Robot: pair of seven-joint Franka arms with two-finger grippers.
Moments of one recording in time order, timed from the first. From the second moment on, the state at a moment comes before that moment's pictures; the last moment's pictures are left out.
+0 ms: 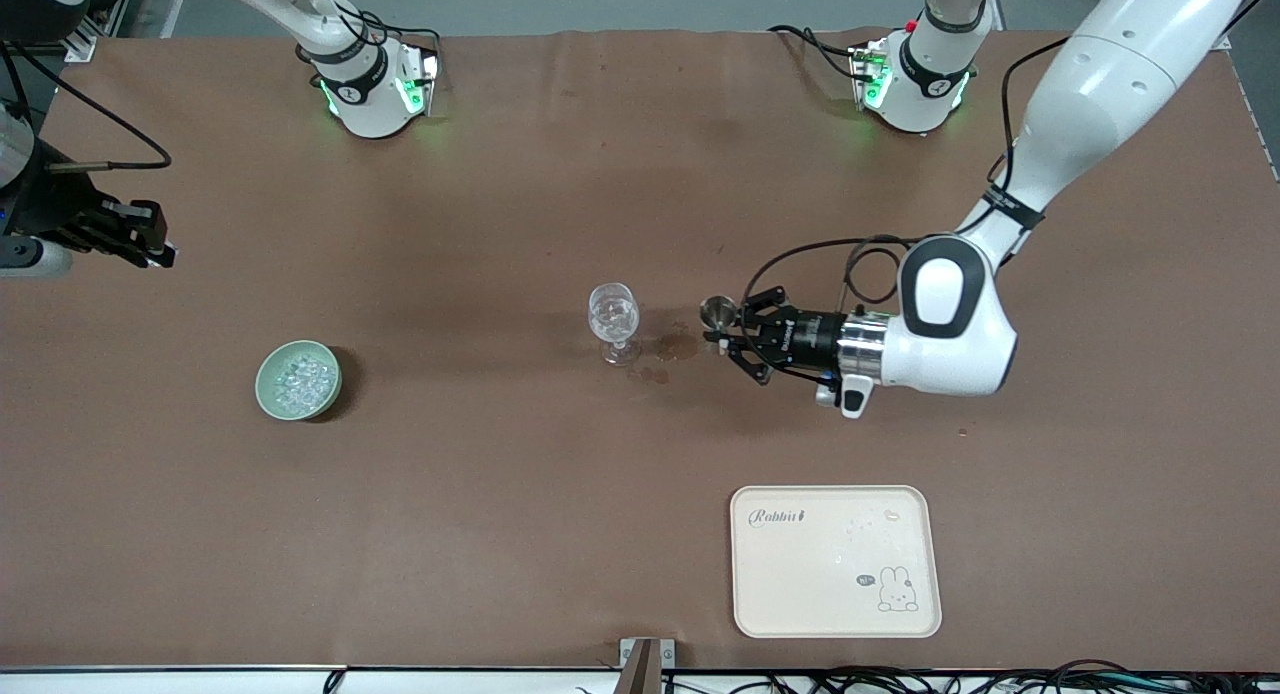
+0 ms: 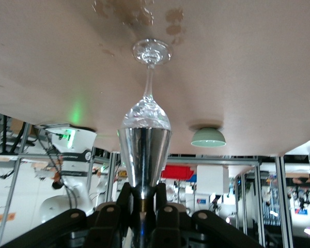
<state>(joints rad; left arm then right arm) 0.22 0.66 -0.74 -1.74 -0.89 2.17 -1.16 0.02 -0.03 -0.02 -1.66 0.01 1.62 -0.01</state>
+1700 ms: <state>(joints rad) -0.03 0.58 -0.74 -1.68 -0.28 2.32 -1.95 0.02 -0.03 -0.02 -1.66 0.01 1.62 -0.01</state>
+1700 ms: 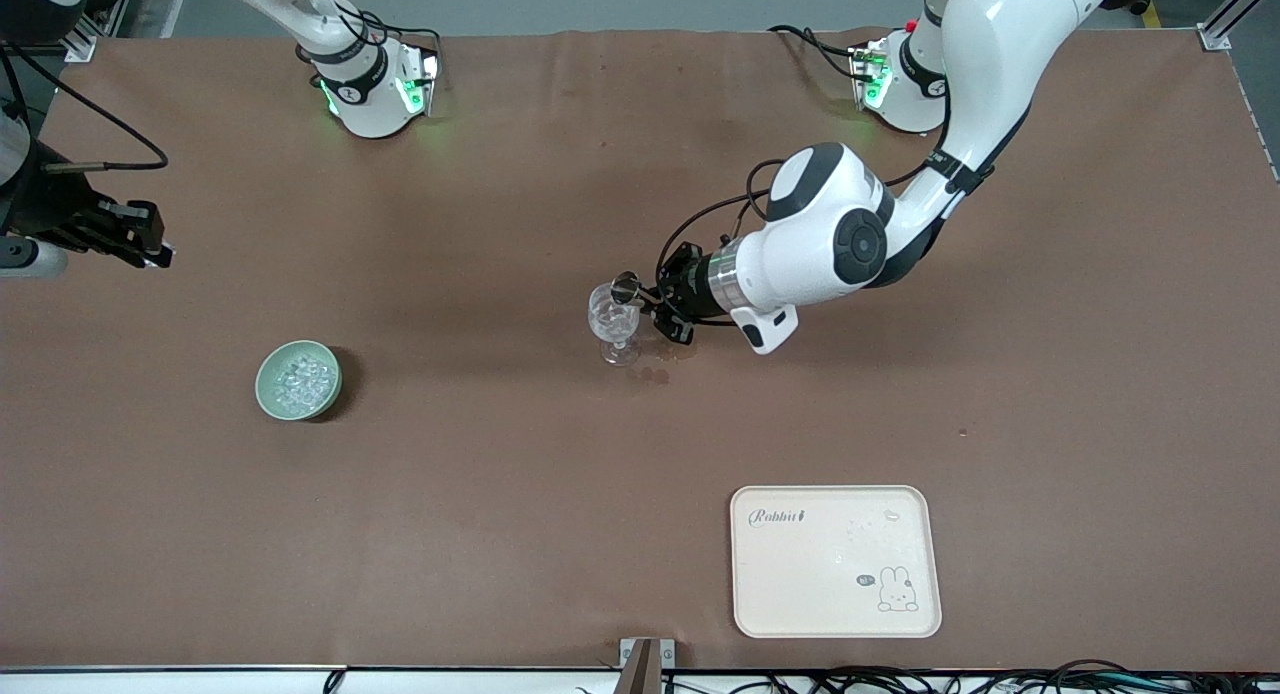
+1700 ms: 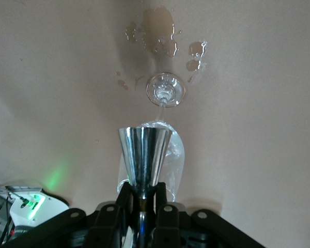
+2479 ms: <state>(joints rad) -0.07 0.58 -0.74 -1.68 -0.11 2.32 -2.13 0.02 -0.03 -0.02 -1.66 0.01 1.62 -0.01</state>
